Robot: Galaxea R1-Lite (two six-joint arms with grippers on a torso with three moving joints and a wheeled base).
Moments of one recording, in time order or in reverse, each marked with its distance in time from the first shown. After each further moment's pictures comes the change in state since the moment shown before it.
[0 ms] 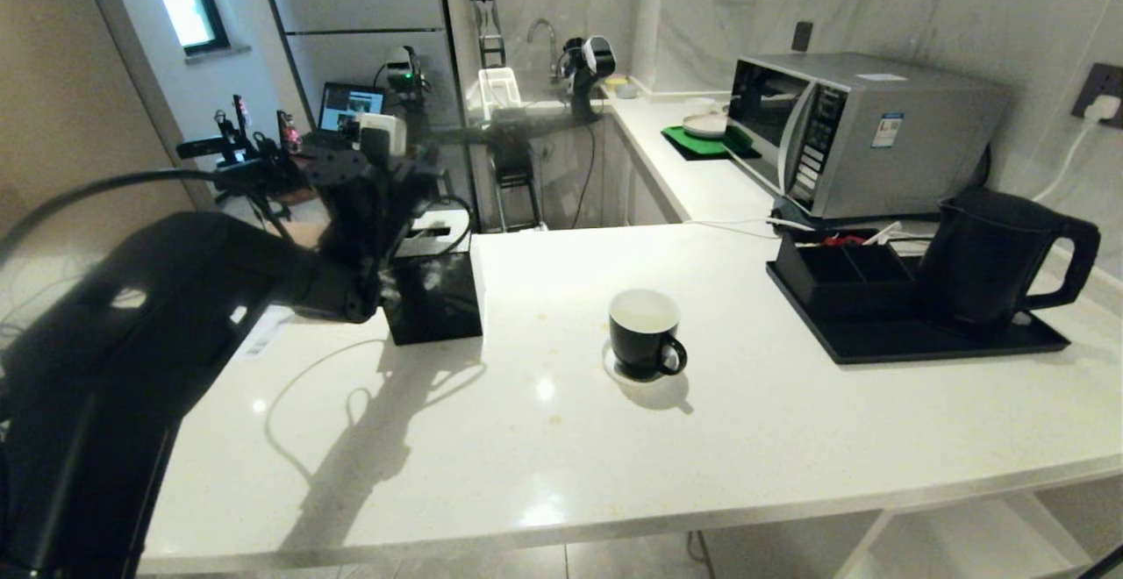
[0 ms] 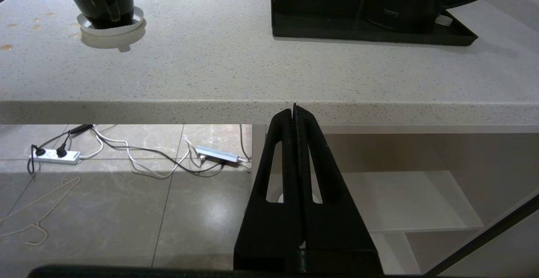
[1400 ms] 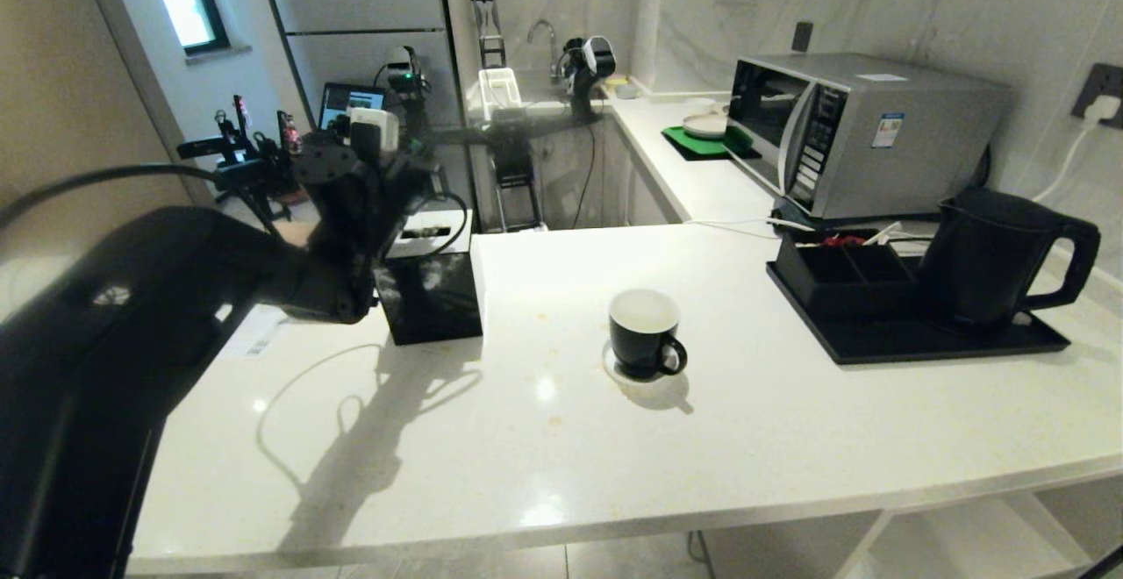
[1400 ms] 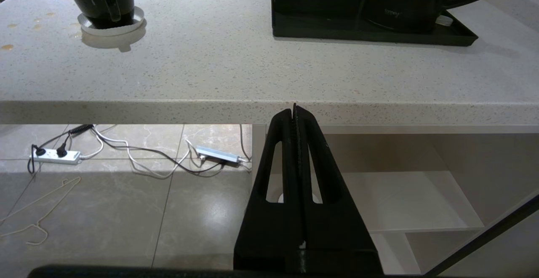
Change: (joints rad) left arm 0.004 -0.035 0.042 -0.035 -0.027 -0.008; right arm 0.000 0.000 0.000 0.000 0.000 0.000
